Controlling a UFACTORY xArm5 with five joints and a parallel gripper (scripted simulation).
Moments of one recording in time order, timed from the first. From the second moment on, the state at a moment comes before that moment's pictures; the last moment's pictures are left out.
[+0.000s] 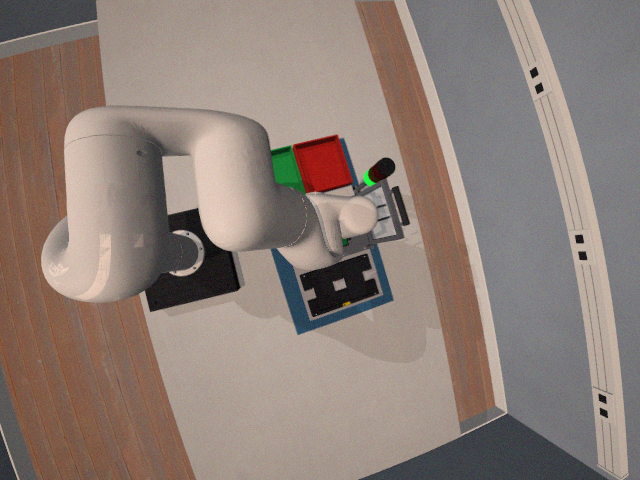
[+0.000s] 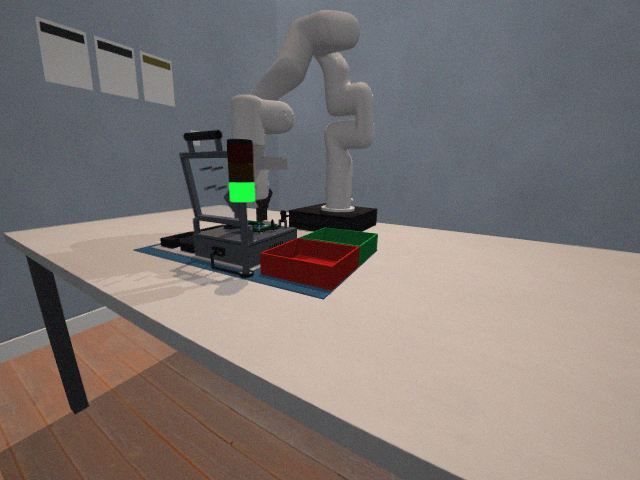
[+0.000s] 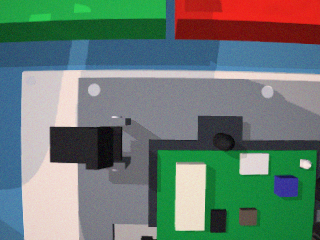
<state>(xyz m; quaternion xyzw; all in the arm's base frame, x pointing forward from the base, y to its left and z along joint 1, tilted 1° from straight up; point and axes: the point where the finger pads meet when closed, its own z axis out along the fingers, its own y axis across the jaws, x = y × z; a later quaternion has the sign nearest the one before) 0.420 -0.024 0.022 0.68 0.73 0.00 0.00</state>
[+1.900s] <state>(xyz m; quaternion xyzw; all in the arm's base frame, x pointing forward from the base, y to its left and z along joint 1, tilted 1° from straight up) 0.420 -0.025 0.024 0.68 0.73 0.00 0.00</state>
